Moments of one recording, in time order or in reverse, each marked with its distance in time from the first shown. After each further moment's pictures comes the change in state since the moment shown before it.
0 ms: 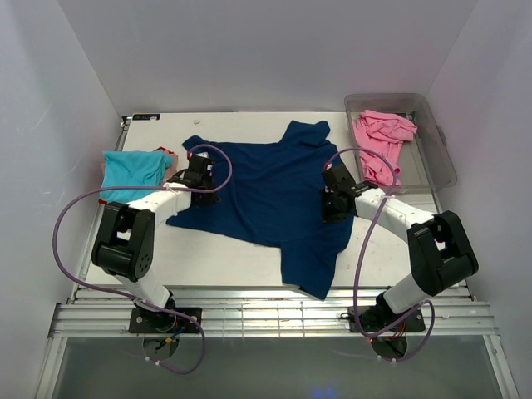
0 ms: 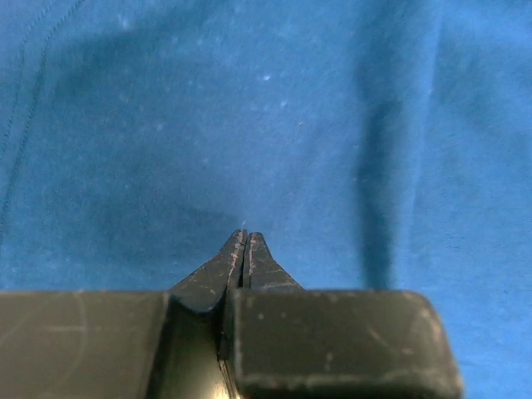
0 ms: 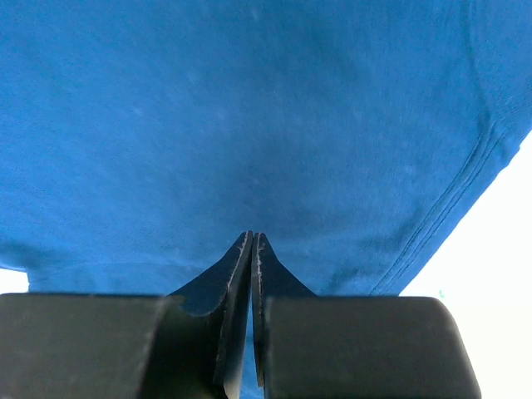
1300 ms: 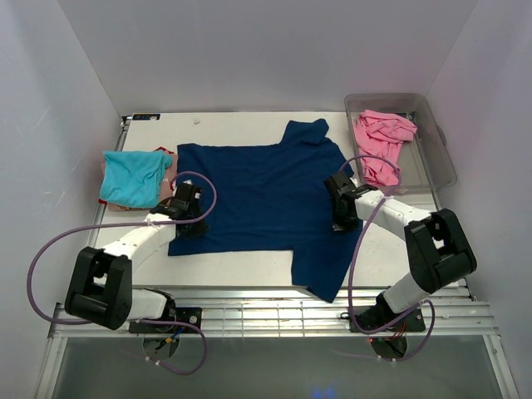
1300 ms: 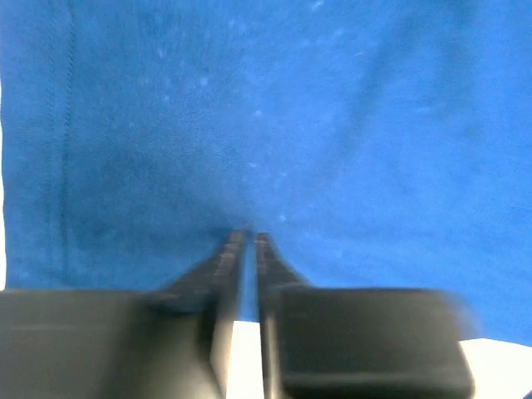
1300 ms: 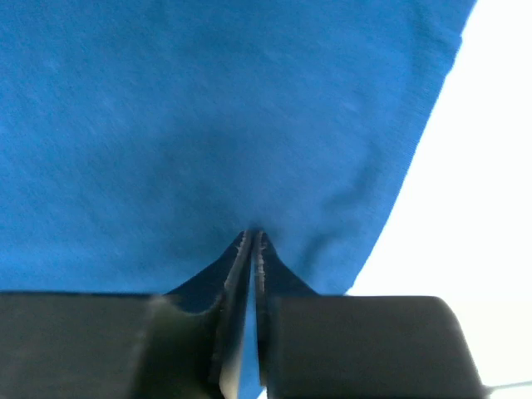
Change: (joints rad) left arm 0.000 -0.319 -0.319 -0.126 -0.005 -0.147; right arm -0.019 0.043 -0.052 -0.084 0.202 0.057
